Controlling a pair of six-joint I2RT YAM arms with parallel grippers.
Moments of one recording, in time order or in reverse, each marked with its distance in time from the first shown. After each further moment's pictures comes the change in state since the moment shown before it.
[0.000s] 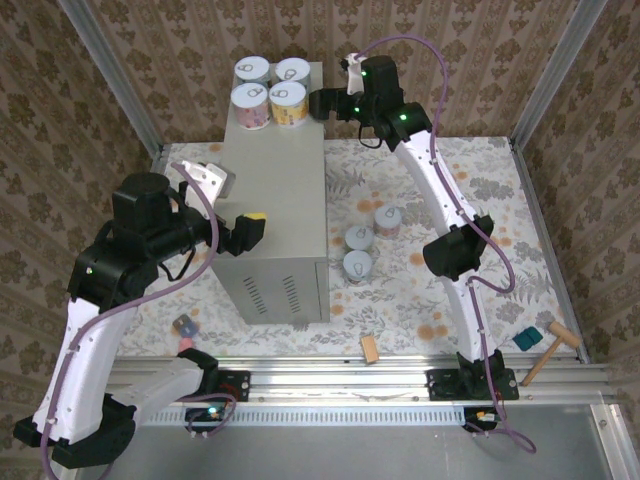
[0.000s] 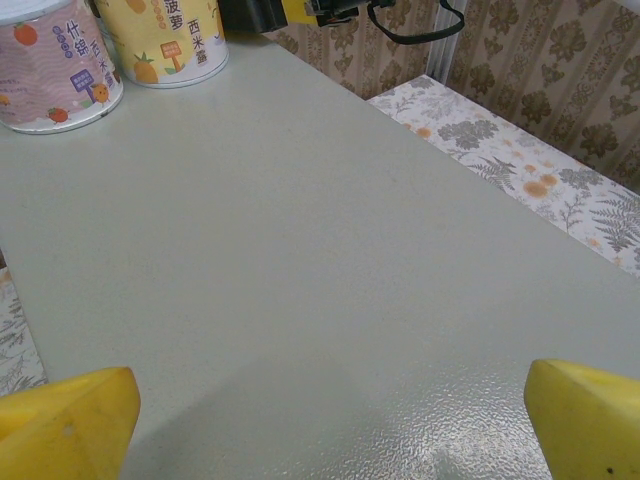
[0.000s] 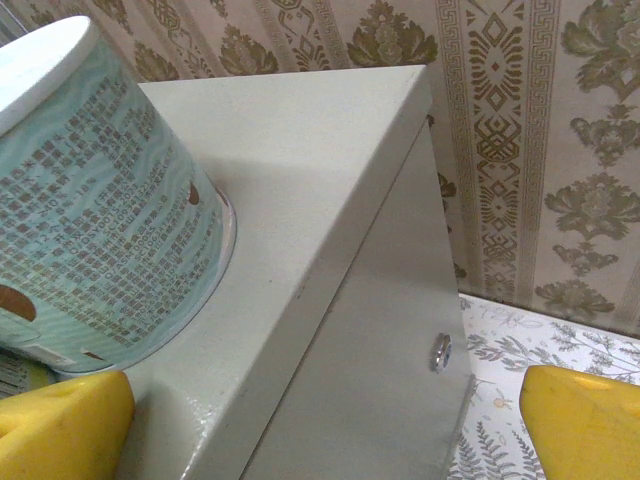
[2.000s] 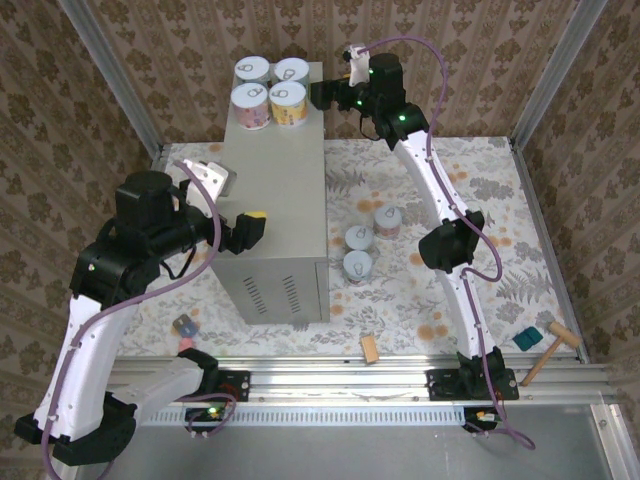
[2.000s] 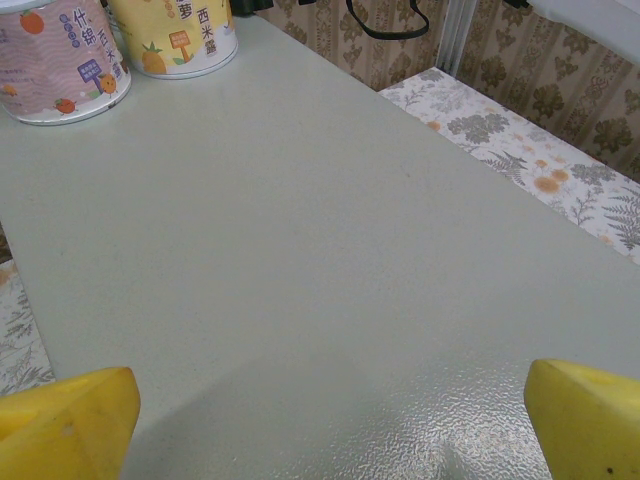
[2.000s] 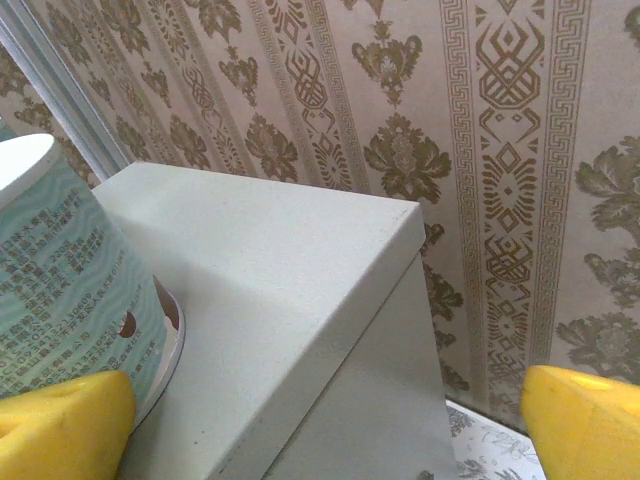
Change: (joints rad) left arm 0.000 0.012 0.004 -0.007 -0.019 0.000; right arm -0.051 0.139 0.100 0.223 -0.112 -0.081
